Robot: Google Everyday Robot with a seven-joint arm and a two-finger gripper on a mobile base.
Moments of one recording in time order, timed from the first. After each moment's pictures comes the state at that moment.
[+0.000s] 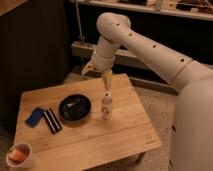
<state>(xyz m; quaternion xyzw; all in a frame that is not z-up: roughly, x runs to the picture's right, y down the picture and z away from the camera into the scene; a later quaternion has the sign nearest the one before) -0.036 -0.041 0.663 -0.28 -0.32 -0.37 0.83</state>
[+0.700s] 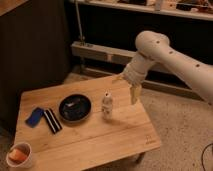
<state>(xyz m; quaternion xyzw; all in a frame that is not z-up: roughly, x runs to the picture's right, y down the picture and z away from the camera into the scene) 0.110 0.025 0.672 -0.30 -0.28 -0.23 0.88</state>
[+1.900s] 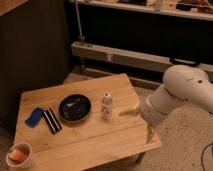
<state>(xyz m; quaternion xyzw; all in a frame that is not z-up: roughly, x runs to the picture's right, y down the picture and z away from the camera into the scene) 0.092 0.137 0.550 -0.23 -0.34 -0.35 0.84</state>
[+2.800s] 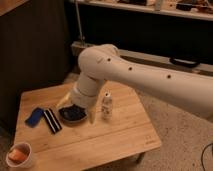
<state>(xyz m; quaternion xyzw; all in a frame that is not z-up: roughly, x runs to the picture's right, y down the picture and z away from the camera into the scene) -0.135 0.080 0.557 -0.17 -0.39 -0.51 0.75</state>
